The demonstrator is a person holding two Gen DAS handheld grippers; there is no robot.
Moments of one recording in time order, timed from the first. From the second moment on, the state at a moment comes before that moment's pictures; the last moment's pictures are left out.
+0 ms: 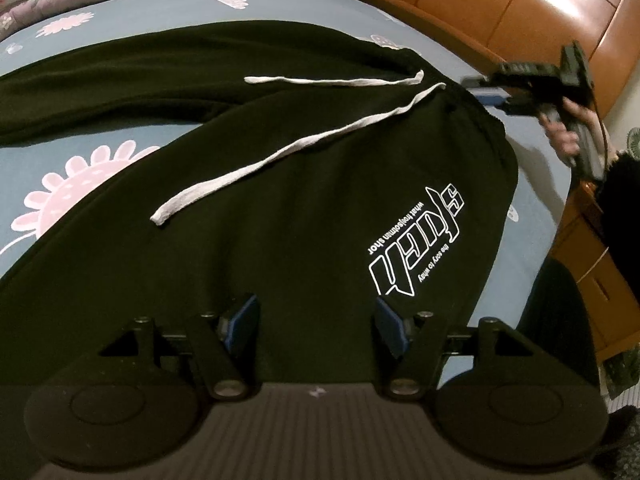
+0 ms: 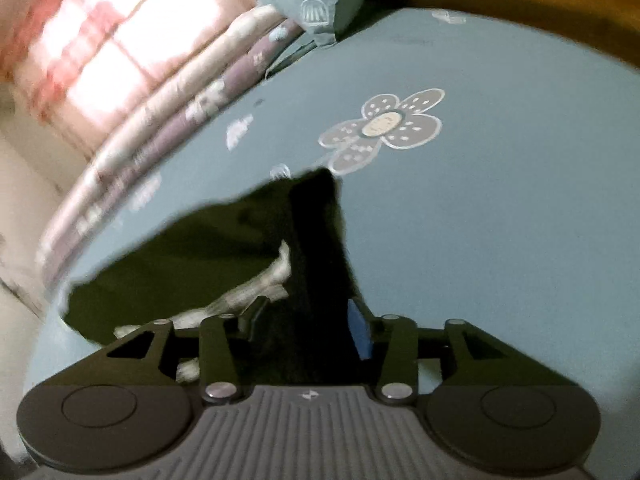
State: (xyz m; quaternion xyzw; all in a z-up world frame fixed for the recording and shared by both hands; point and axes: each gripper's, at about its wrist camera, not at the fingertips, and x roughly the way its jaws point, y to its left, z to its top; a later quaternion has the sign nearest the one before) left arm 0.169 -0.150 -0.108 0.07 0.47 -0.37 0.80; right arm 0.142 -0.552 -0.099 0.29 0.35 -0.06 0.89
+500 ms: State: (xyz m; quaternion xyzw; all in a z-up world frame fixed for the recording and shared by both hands) left arm 0.151 -0.156 -0.083 0.08 0.46 -0.38 0.80; right arm 0.086 -0.532 -0.077 0.30 0.32 -0.10 0.89
